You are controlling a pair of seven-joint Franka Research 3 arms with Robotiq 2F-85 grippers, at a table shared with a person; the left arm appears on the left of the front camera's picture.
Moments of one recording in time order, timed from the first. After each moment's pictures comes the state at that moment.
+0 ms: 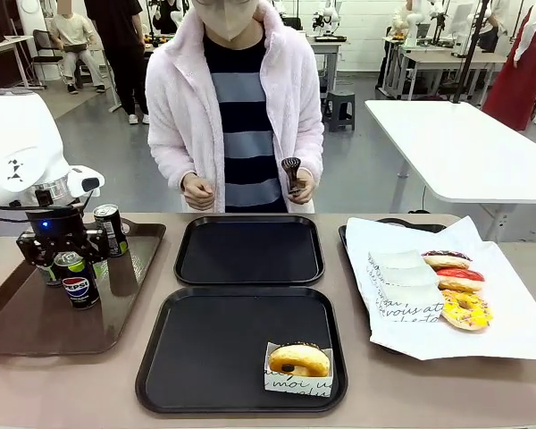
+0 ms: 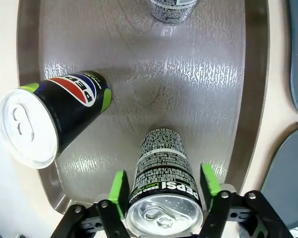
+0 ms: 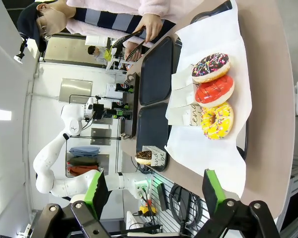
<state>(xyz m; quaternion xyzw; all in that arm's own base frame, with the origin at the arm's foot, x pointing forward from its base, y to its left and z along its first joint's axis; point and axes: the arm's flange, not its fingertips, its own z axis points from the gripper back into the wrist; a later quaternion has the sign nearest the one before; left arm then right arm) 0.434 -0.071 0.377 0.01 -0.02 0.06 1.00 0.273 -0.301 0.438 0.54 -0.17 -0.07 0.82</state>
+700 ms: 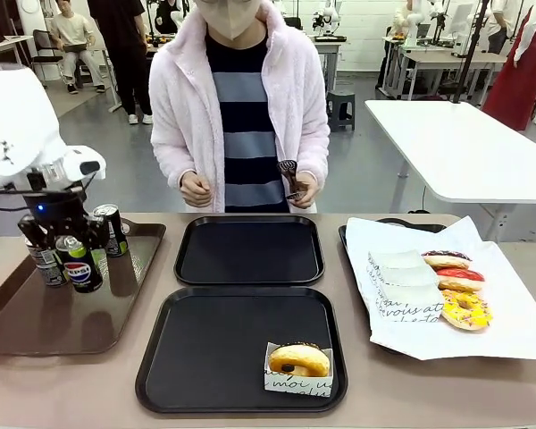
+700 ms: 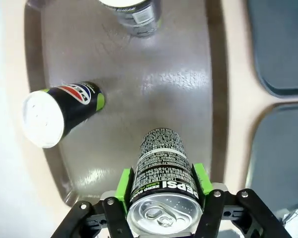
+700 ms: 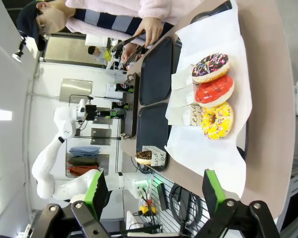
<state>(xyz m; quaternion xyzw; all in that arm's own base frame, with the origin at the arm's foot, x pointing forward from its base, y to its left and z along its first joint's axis) 0.417 -0.090 0.427 0.01 -0.06 -0.01 1.00 0.274 -0.301 0.438 0.54 -0.17 -0.07 0.82</state>
